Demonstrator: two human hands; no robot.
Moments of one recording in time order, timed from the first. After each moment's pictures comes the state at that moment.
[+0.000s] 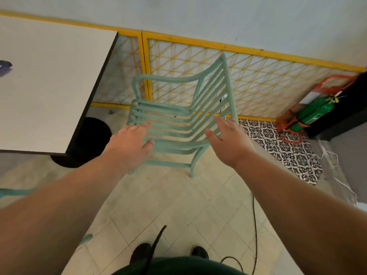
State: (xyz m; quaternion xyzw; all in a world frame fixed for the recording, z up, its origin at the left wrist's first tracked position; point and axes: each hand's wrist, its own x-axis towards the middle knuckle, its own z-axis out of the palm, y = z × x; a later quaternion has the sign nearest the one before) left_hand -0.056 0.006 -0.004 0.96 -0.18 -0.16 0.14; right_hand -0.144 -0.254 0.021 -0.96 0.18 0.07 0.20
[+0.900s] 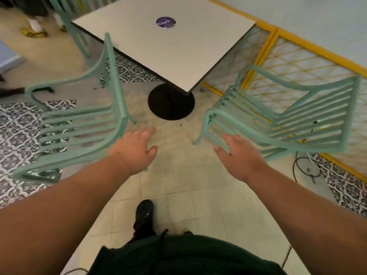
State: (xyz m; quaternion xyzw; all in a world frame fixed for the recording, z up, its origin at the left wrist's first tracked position) left_hand -0.309 0.263 -0.031 0.97 0.09 -0.16 0.15; right_hand -0.249 -0.026 -0.016 -0.97 -0.11 0.18 0.14
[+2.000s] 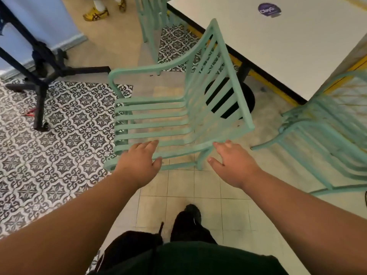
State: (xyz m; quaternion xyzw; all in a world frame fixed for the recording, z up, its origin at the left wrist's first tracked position) left_hand -0.407 0.617 -0.130 0.95 0.18 -0.19 0.14; right_hand -0.289 0.367 -0.102 -0.92 -0.27 0.27 0.04
